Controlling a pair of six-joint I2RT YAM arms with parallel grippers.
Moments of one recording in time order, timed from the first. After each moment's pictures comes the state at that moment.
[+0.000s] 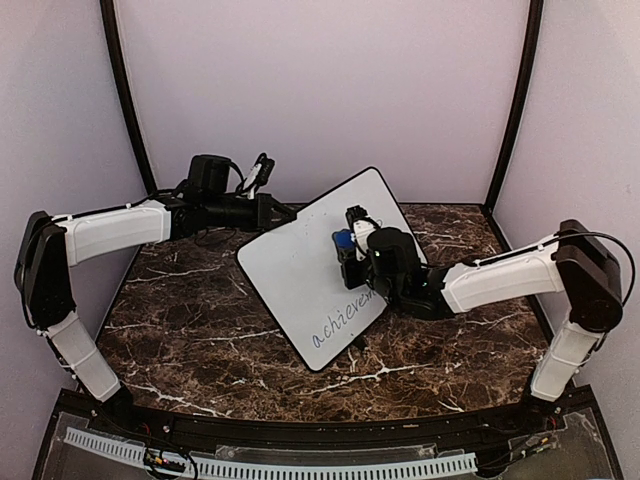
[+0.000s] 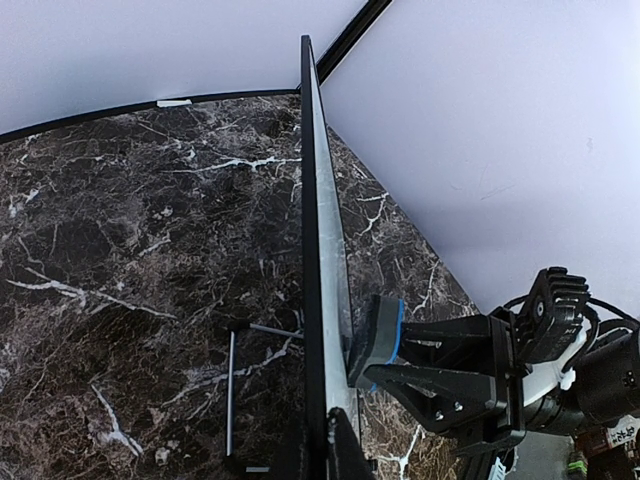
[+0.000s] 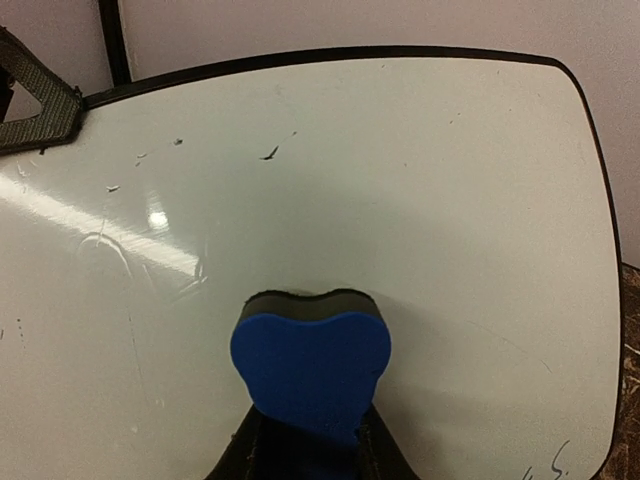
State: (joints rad) left arm -0.54 1.67 1.28 -0.06 0.55 -0.41; right arm 0.97 1.71 0.96 0.43 0.49 0.13
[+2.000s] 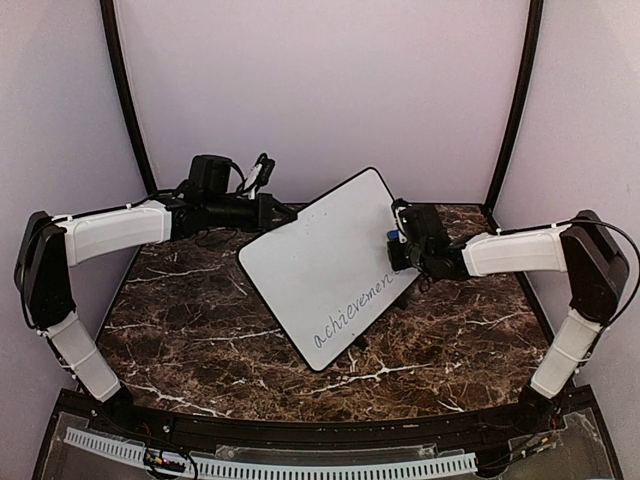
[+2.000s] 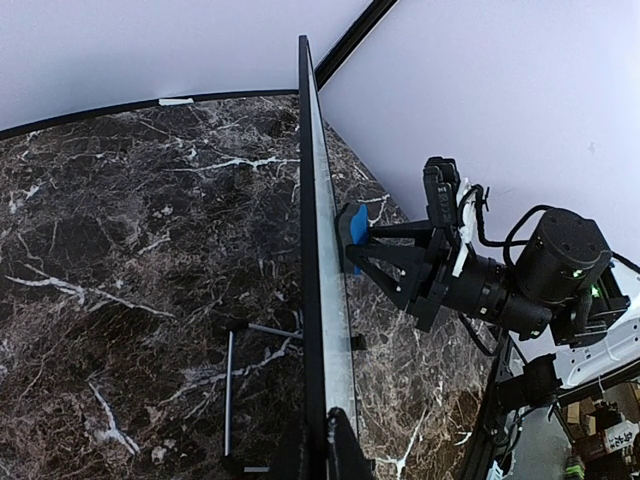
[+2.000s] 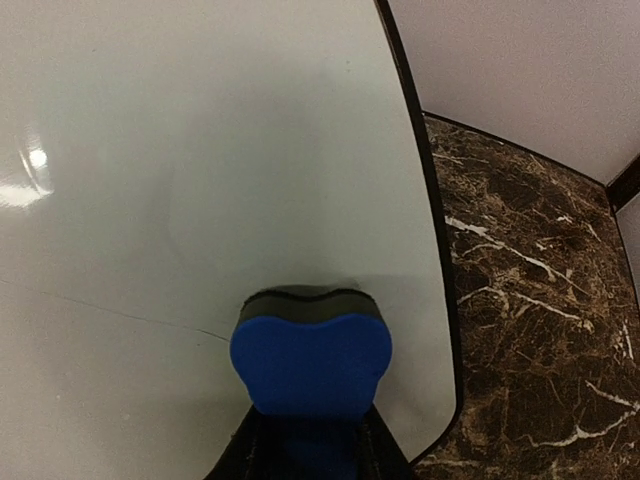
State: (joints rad) left arm -0.55 1.67 1.28 -0.06 0.54 -0.43; right arm 0.68 1.69 1.01 0.05 0.41 0.15
